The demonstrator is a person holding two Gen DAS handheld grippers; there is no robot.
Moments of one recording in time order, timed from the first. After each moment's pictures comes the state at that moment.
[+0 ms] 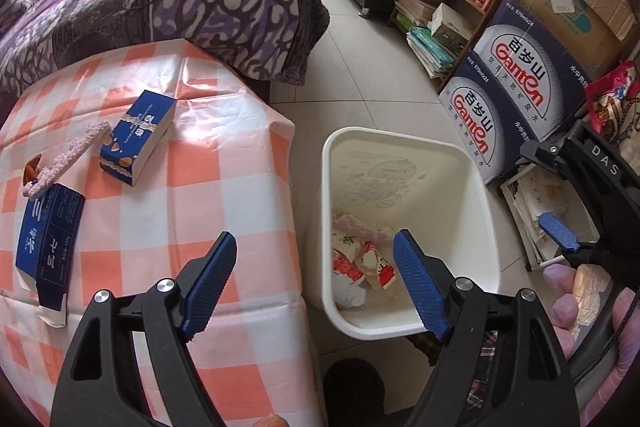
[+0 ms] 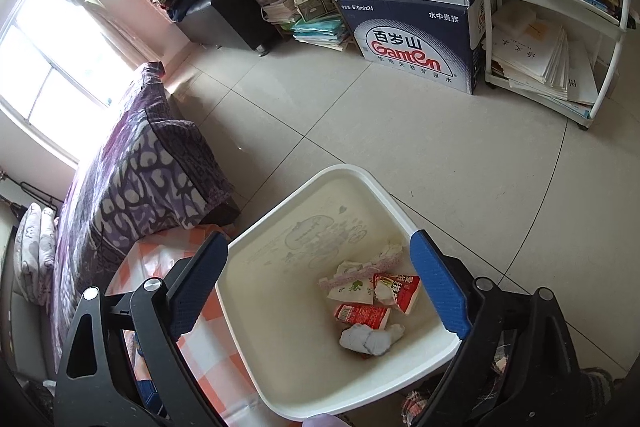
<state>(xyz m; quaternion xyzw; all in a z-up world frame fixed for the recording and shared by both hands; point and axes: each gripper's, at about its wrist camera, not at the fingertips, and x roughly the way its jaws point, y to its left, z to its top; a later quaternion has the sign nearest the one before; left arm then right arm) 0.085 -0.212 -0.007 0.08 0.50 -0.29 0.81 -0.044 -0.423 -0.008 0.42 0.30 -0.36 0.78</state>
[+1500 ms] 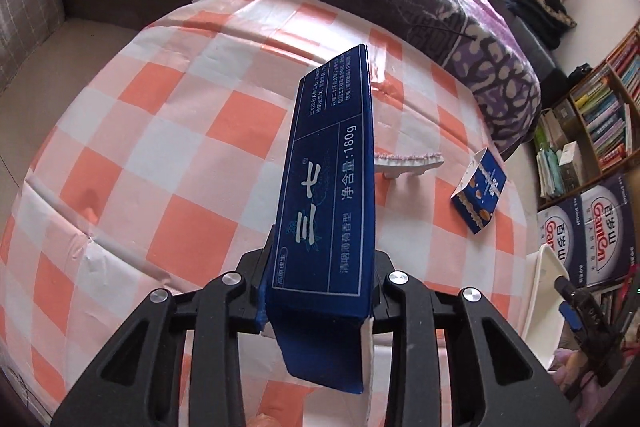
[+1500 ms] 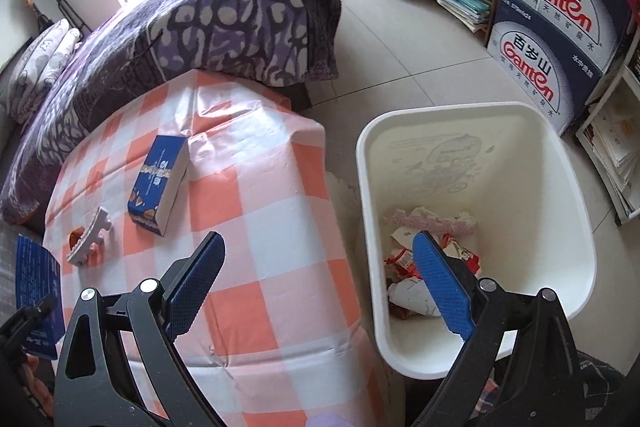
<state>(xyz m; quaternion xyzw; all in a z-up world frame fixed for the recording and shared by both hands) 0.205 0.112 -0.024 -0.12 0.53 -0.10 0.84 0.087 -0.261 -0.039 0.23 0.46 -0.21 0.83</state>
